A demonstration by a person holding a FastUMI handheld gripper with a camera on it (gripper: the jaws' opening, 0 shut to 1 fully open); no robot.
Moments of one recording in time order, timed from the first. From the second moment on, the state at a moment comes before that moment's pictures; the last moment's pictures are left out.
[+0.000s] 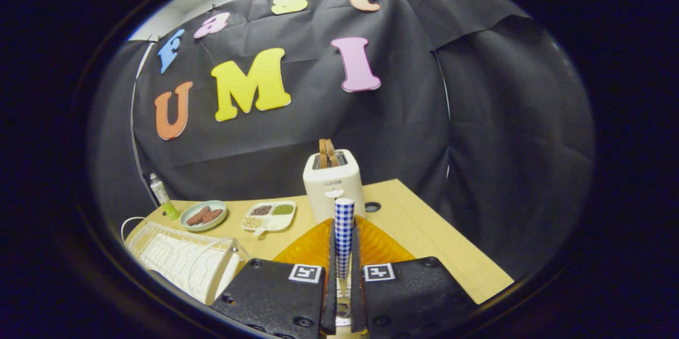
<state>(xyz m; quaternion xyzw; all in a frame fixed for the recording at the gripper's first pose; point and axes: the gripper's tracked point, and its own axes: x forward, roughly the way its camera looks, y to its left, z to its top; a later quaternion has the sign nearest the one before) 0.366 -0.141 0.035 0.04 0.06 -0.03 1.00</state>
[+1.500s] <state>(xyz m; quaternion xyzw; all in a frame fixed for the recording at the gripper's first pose) 0.082 0.170 -0.038 0.03 -0.09 0.10 0.99</state>
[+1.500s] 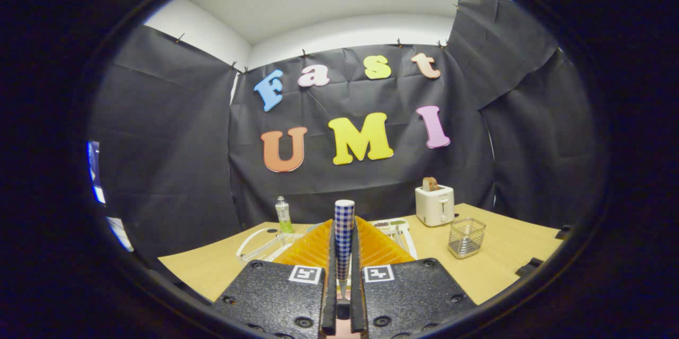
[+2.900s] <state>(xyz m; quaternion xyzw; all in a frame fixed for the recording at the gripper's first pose) 0.062 0.082 -0.076 0.03 -0.03 0.07 1.00</state>
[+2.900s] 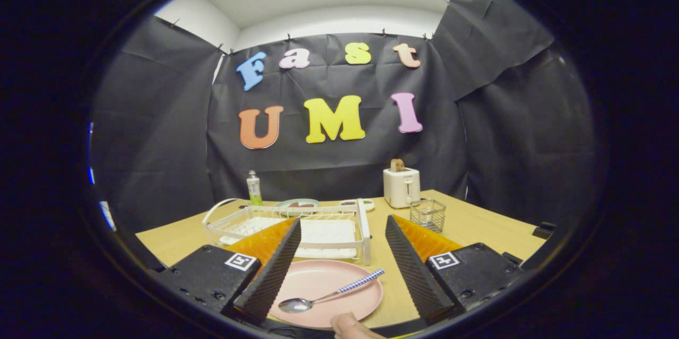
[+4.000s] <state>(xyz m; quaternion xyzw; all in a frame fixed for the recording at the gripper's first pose) -0.021 -0.041 0.007 -0.04 -0.03 -0.02 1.00</state>
